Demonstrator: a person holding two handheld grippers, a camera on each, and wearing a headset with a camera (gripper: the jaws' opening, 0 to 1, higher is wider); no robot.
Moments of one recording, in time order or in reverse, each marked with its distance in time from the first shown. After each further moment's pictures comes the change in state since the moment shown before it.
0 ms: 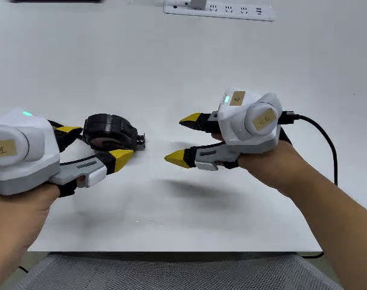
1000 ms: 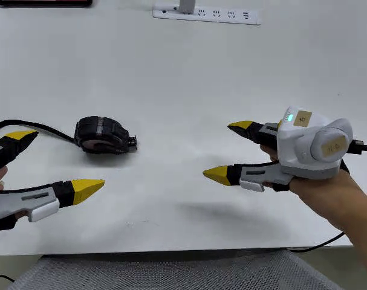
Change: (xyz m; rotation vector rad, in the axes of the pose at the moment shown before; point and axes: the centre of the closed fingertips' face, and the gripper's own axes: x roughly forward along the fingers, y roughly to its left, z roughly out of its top) left arm -0.048 0.006 -0.006 0.146 -0.033 -0.095; right arm -0.084 -0.002 -0.037 0.087 -0.007 -0.168
